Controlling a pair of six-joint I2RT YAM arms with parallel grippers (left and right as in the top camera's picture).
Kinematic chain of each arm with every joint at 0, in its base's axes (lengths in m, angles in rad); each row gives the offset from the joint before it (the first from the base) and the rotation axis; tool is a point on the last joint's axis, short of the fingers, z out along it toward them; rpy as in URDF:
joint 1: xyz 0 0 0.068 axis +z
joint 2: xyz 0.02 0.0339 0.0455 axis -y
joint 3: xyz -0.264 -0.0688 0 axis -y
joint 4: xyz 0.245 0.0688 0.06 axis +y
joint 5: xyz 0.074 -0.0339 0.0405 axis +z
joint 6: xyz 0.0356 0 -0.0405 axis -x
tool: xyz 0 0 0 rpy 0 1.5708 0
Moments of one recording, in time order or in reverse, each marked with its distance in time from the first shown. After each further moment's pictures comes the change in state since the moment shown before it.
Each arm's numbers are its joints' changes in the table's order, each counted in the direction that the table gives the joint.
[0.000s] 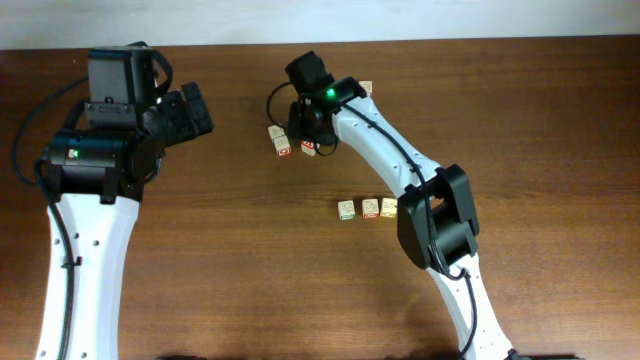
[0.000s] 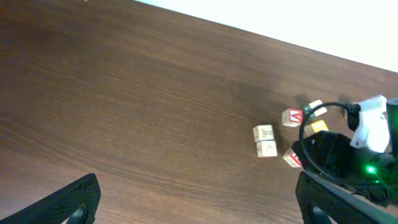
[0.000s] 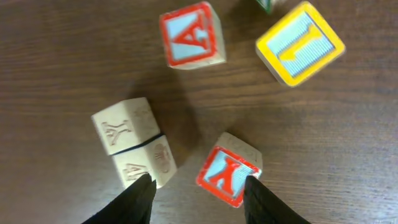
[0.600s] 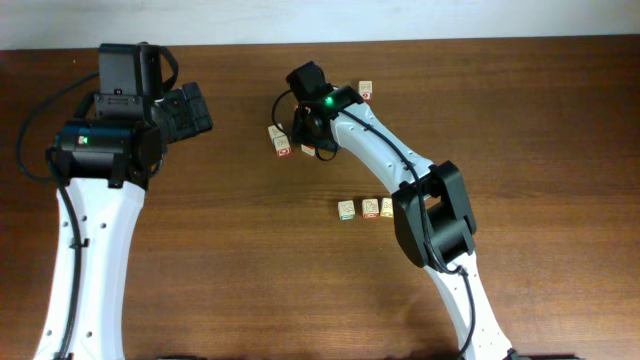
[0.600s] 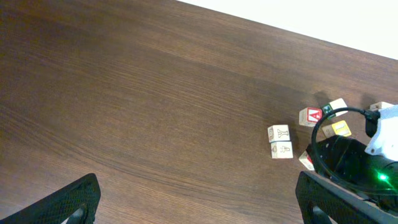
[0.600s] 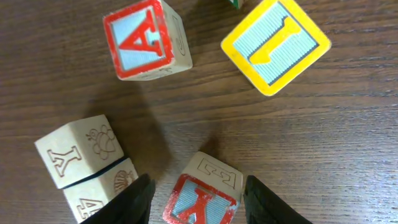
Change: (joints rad) left arm 0.000 -0.046 0.000 0.000 0.040 0.000; right arm 0.002 -0.025 -0.054 -0.056 -0.052 -0.031
